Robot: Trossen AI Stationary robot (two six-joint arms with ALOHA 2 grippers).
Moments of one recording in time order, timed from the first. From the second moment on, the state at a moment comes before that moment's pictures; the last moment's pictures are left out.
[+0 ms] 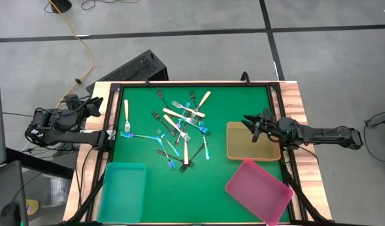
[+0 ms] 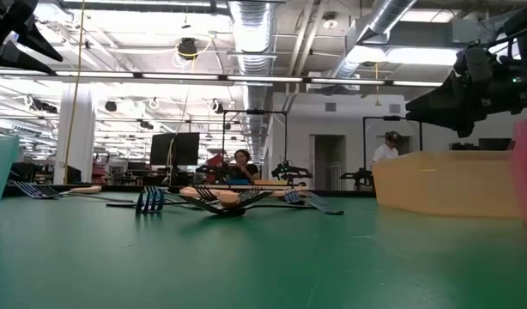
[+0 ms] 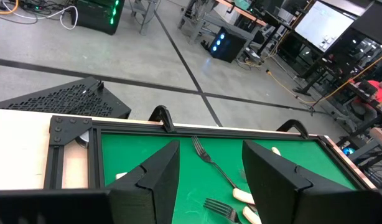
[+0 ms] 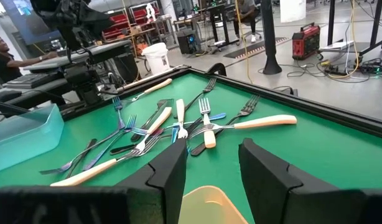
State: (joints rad) left arm -0.03 0.02 0.79 -1.35 -1.00 -1.02; right arm -0.09 0.17 0.02 0.05 0.37 0.28
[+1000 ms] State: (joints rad) left arm -0.03 0.02 0.79 -1.35 -1.00 -1.02; right arm -0.14 0.17 0.02 0.31 0.44 0.41
